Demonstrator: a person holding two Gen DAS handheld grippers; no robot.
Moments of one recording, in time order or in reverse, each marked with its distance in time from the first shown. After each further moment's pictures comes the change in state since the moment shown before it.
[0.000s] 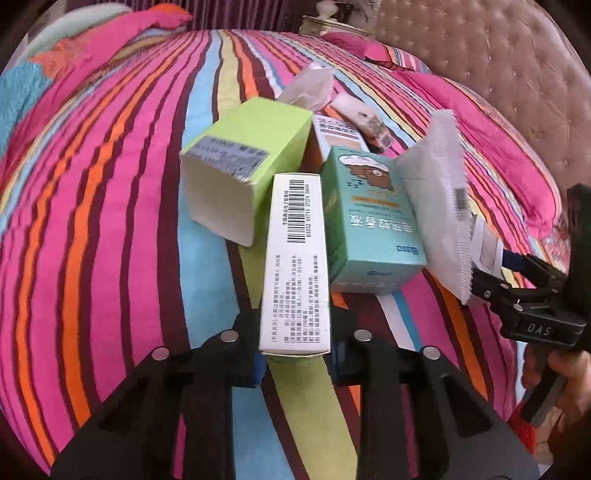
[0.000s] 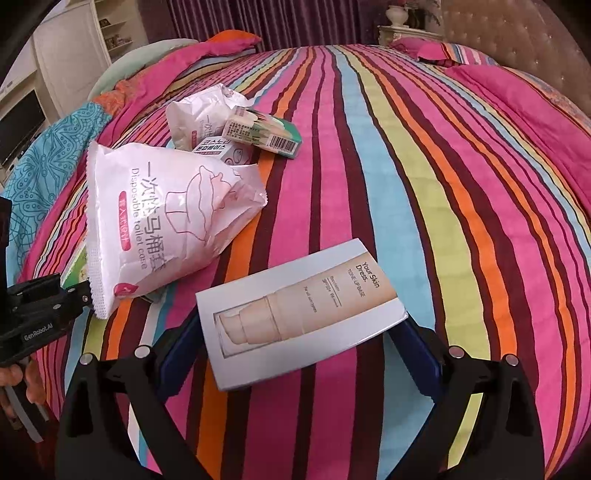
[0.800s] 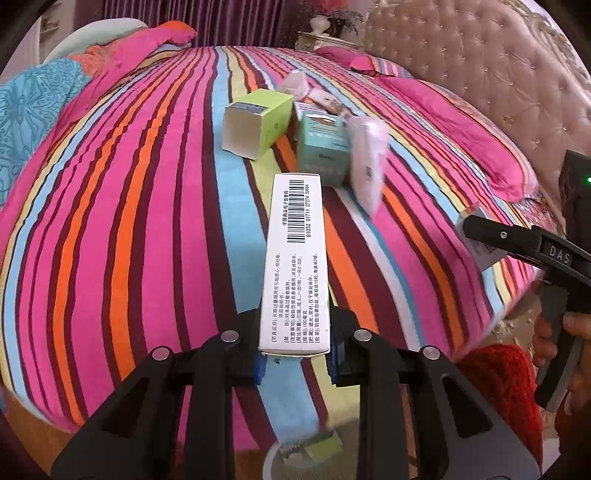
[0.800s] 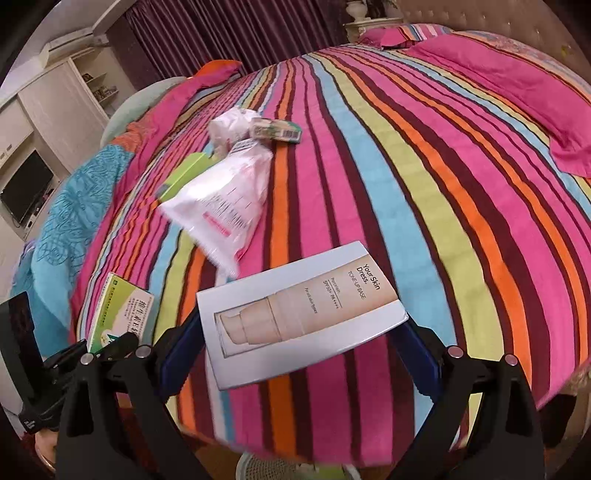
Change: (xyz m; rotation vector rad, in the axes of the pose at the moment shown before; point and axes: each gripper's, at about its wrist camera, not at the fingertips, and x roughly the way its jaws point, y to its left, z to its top) left arm -0.098 -0.013 -0.118 0.009 -0.061 -0.014; right arm -0.083 0.008 -0.074 0.202 -0.053 0.102
